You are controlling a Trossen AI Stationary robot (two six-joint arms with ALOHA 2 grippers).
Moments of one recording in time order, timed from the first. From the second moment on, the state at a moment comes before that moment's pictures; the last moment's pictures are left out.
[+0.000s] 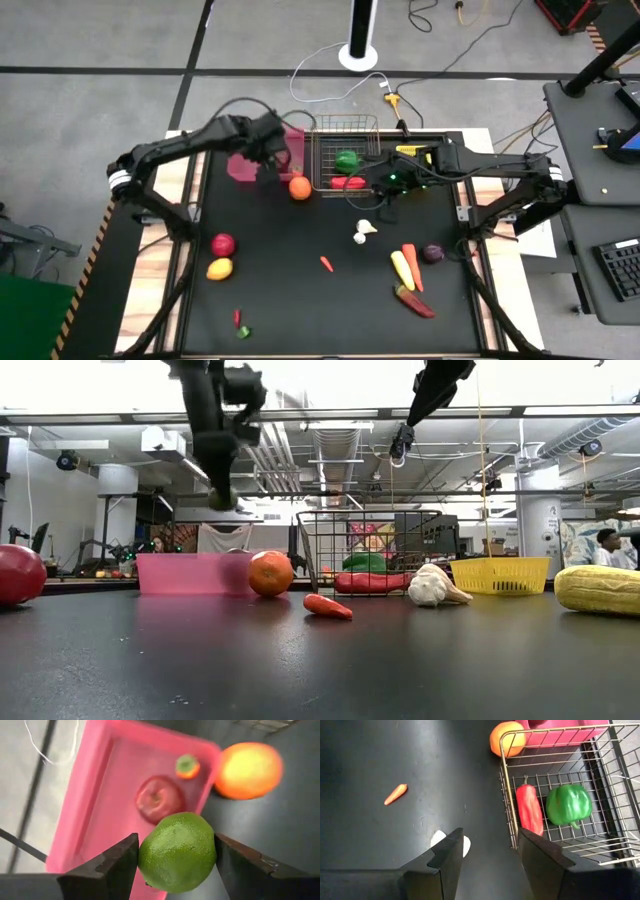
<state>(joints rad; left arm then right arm) 0.52 1.51 1.33 -1.03 -0.17 0.21 -0.06 1.41 1.45 -1.01 0.10 0.02</state>
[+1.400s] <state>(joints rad) 0.83 1.67 1.06 -0.76 -0.09 -0.07 -0.06 1.41 1.45 -1.01 0.10 0.05</state>
